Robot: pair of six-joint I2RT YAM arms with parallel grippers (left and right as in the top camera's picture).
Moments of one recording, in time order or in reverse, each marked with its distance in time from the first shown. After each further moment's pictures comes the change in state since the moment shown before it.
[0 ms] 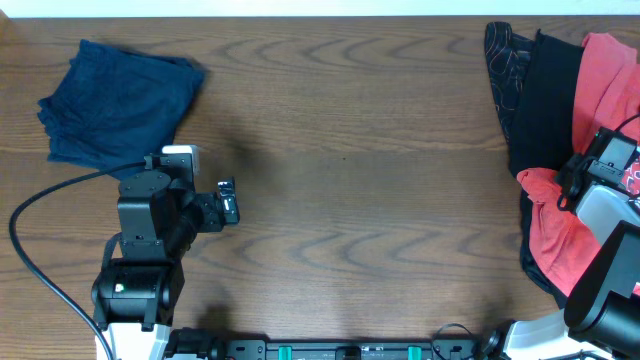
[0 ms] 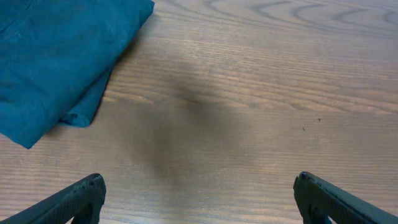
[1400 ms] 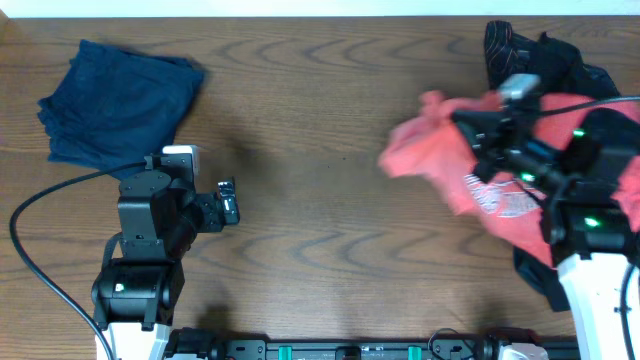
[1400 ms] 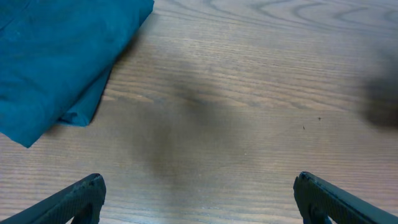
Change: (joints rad) left arm 0.000 0.002 0.000 -0.003 0.000 0.000; right arm 0.463 -0.602 0.102 -0.143 -1.157 -0.316
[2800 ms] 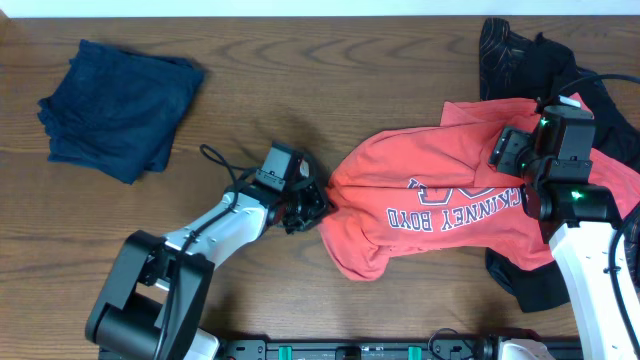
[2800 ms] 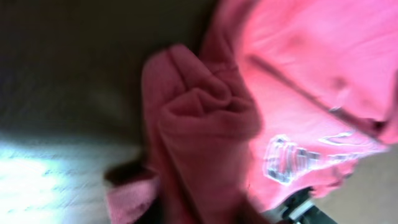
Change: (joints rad) left arm -0.399 0.856 0.005 0.444 0.466 -0.874; right arm -0.043 0.116 0.002 -0.320 1.002 0.326
